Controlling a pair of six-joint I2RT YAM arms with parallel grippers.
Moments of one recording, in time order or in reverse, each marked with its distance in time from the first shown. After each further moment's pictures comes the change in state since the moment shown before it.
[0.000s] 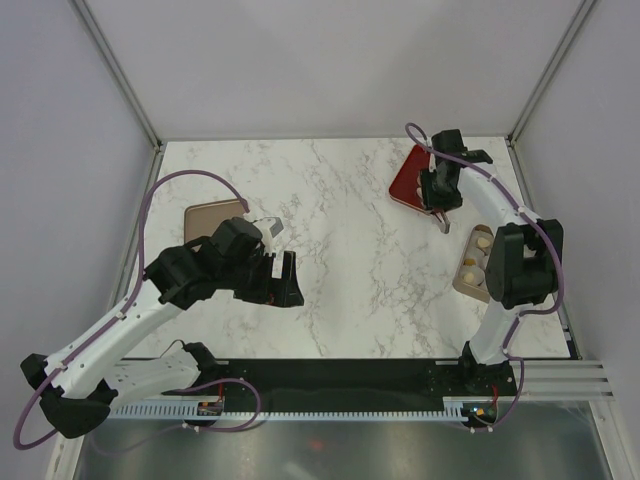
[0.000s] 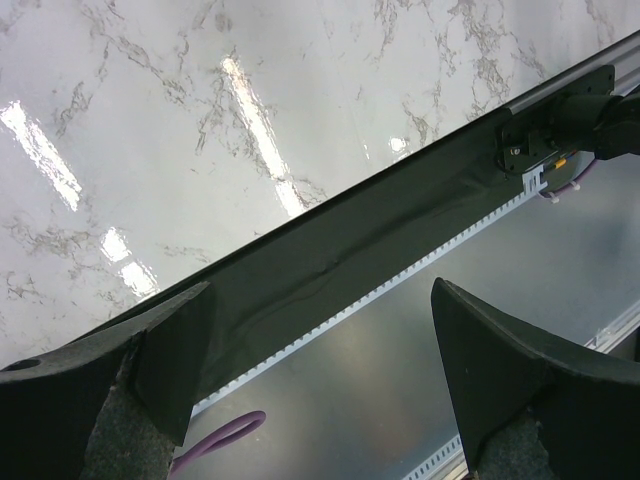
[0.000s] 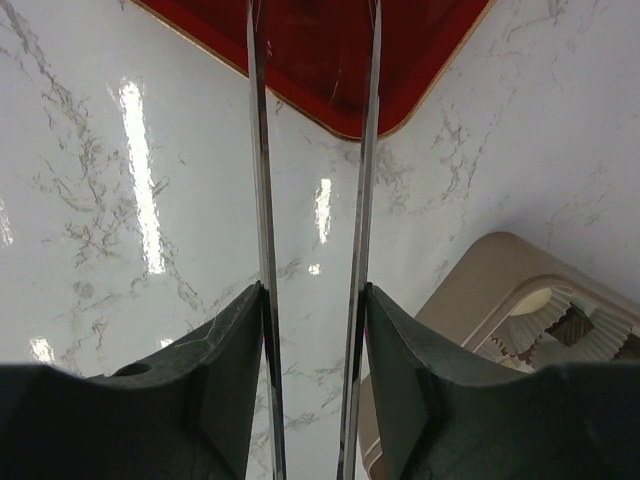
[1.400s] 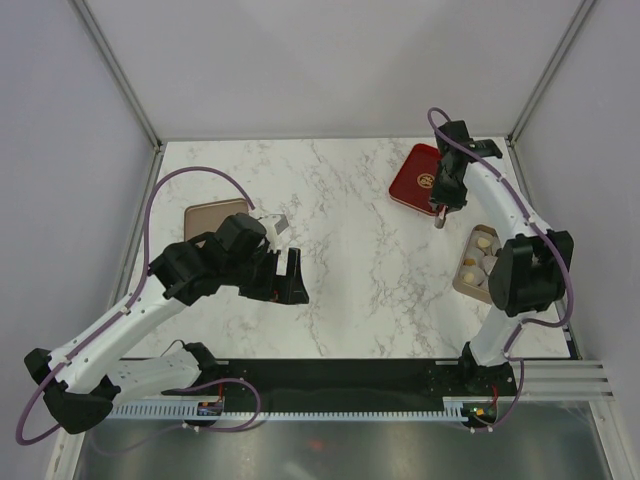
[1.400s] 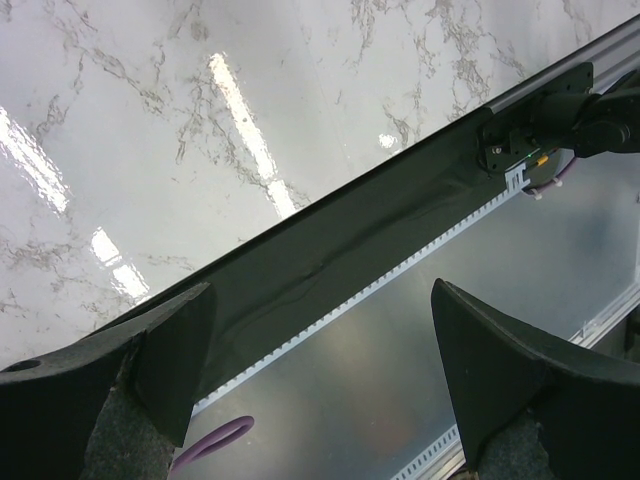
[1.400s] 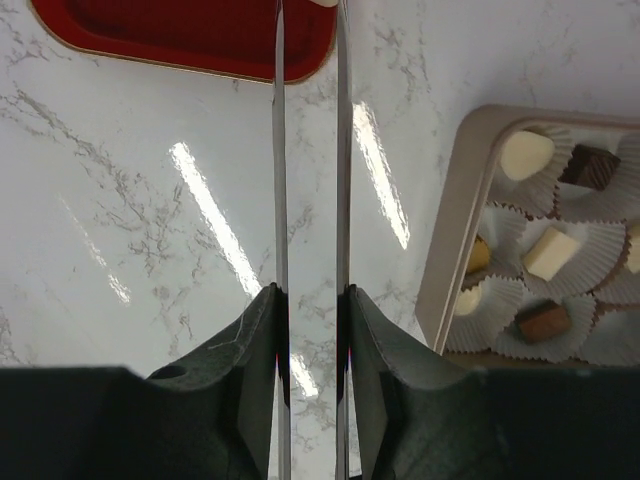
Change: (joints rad) left arm -0.003 0.034 0.025 0.019 0.030 0.000; right arm 0.011 -0.050 0.092 -0.195 0.103 0.392
